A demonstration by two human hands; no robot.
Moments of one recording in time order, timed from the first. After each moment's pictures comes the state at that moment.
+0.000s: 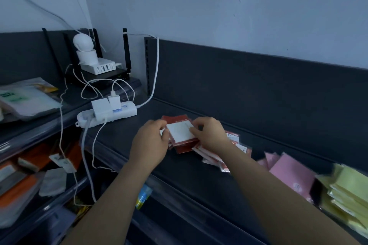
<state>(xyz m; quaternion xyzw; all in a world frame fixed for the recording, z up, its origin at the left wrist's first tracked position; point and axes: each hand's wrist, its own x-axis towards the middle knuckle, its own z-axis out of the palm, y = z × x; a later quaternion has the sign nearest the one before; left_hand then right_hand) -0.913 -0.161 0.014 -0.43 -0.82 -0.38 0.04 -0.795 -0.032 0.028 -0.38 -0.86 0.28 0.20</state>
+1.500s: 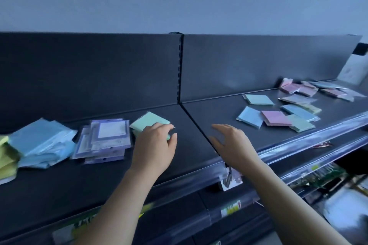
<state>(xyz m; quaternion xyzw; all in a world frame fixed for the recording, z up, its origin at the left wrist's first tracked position) -0.213 -0.076 0.004 -0.79 -0.51 -0.33 -0.08 -0.018 -0.128 0.013 -0.74 -0.63 0.04 0.25</state>
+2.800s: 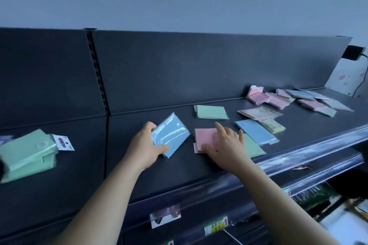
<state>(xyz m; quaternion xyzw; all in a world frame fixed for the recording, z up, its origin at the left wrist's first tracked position) 0.034 -0.023 -0.015 -0.70 -0.59 -0.28 -0.30 0.254 -0.071 -0.026 -0.77 -0.62 0.04 0.15</state>
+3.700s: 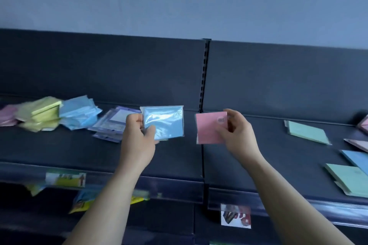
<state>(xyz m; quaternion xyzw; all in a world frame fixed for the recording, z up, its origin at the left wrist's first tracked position) -0.162 -0.098 0.006 -0.45 -0.63 -0.60 -0.20 0.061 -0.043 0.006 -0.51 -0.63 0.32 0.49</state>
